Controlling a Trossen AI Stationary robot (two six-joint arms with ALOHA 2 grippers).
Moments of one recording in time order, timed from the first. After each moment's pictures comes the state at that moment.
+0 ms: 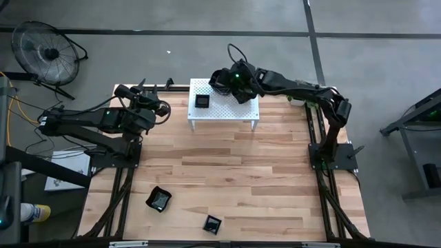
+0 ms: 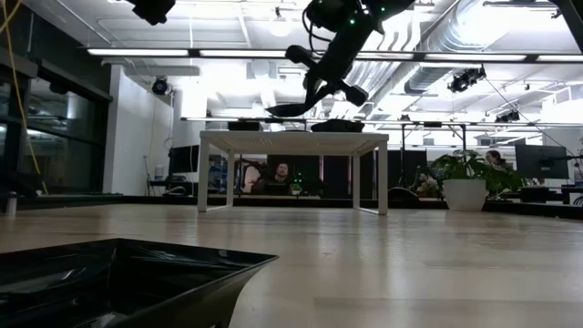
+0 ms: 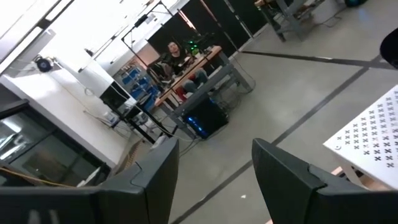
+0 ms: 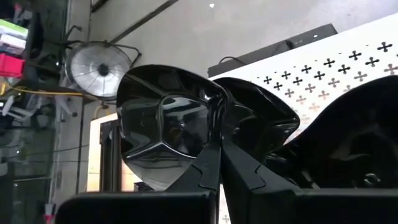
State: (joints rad) left arm -0.09 0.90 1.03 -0.68 -1.52 0.07; right arm -0.45 1.83 1.65 -0.56 0.26 1.29
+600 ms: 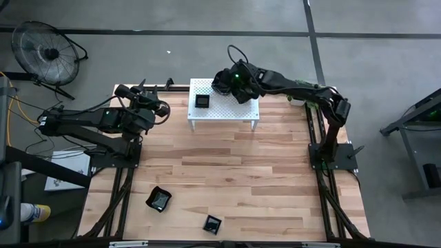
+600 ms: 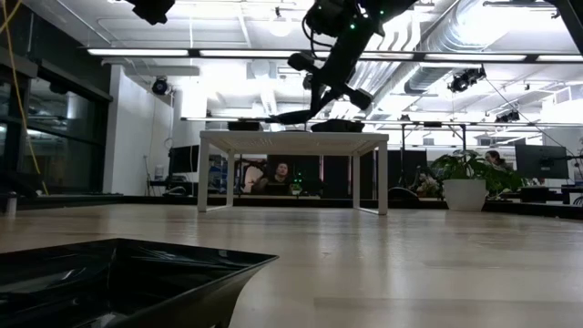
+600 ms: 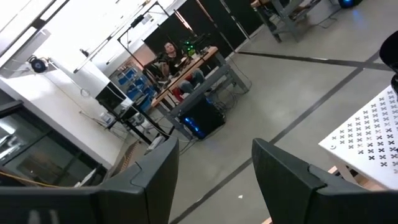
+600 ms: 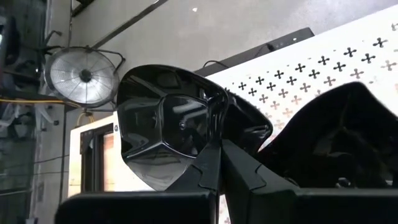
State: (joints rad) left arm -0.09 0.90 1.03 -0.68 -1.51 0.07; right arm -0.47 1.83 1.65 -0.61 0.29 1.31
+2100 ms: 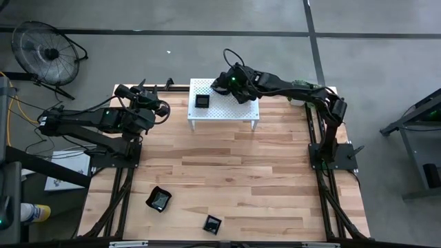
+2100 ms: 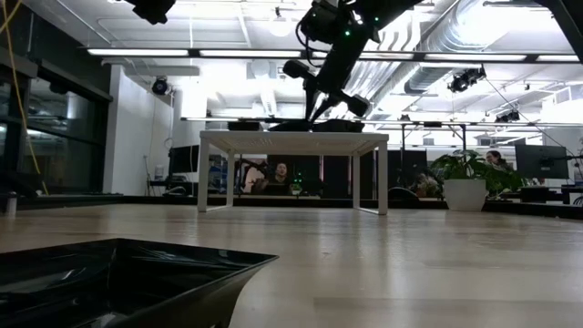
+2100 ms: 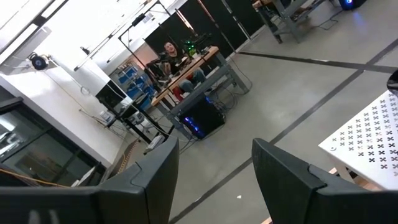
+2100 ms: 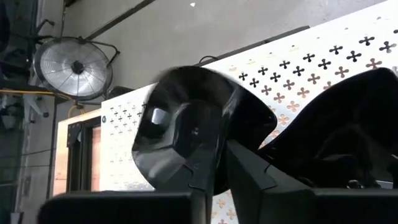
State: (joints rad) left arm -0.09 0.90 1.03 -0.68 -1.51 0.06; right arm -0.45 1.87 1.65 -0.60 0.29 1.28
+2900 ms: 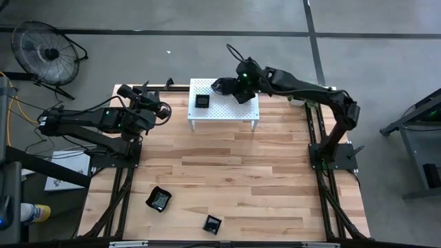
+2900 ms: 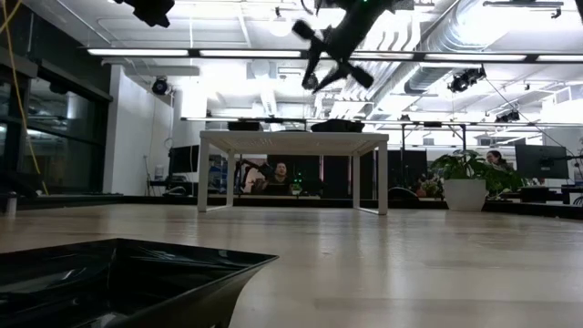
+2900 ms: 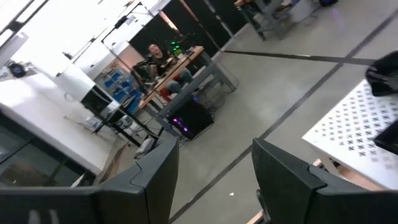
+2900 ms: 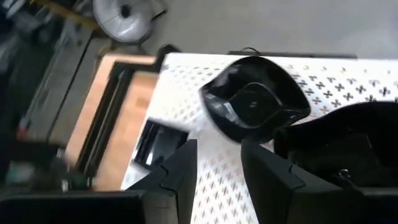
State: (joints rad) left arm -0.09 0.90 1.03 -0.71 -1.44 0.06; right arm -0.42 1.73 1.65 -0.62 0.14 0.90
